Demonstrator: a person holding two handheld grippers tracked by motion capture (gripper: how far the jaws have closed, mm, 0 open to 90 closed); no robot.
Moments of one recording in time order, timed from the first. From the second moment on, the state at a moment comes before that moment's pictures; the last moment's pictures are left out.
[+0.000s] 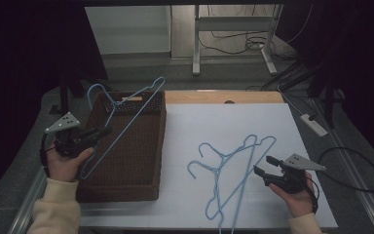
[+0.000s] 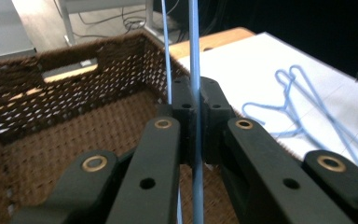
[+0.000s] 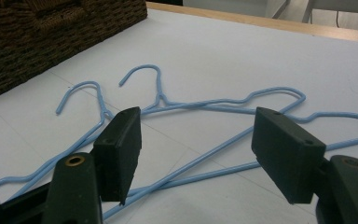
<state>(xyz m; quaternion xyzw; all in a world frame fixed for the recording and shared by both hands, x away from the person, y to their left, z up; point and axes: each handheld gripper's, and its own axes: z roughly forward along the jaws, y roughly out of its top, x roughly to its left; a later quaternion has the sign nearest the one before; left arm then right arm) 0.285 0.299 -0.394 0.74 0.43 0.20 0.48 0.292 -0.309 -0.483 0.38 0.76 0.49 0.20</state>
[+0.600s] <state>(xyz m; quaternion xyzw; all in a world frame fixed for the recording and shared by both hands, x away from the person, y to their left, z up) 0.316 0.307 -0.426 0.78 0.45 0.16 0.41 0.293 -0.310 -0.483 0.38 0.76 0.48 0.20</state>
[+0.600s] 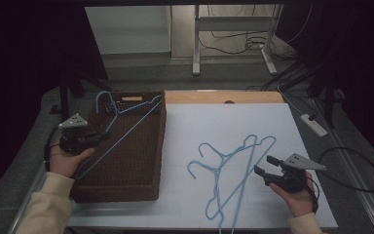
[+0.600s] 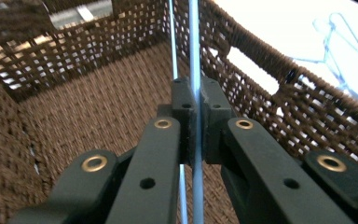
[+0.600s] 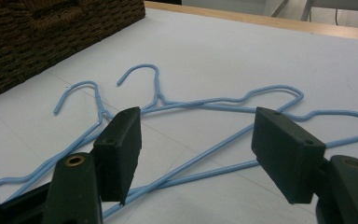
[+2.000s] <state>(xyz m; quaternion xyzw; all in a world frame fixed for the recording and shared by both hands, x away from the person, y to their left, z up) 0.330 0.302 -0.428 0.77 0.51 0.24 0.32 0.294 -0.307 -0.484 0.38 0.77 0.49 0.19</state>
